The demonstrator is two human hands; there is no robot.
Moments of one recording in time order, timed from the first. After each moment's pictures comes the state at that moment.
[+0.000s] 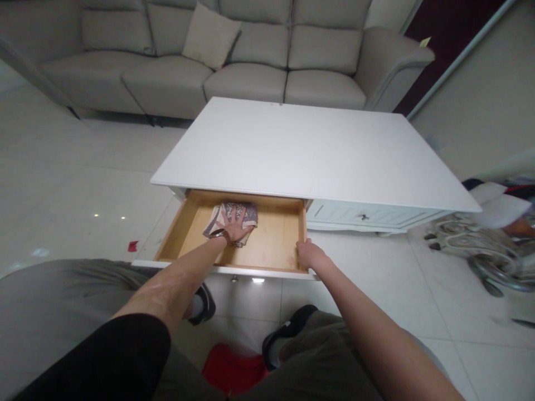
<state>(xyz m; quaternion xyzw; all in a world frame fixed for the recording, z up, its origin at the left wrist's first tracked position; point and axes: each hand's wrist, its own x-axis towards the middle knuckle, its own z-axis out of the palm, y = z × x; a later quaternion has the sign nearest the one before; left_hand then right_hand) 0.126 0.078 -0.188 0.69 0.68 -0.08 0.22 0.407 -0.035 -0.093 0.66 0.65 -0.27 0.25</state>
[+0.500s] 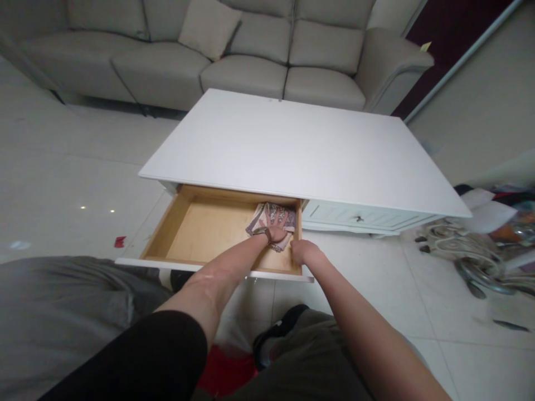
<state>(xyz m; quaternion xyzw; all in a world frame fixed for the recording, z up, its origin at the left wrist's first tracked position) 0.300 0.066 -0.182 0.75 0.57 -0.10 0.34 0.405 -0.017 -0.082 0.60 0.69 -0.27 0.30</state>
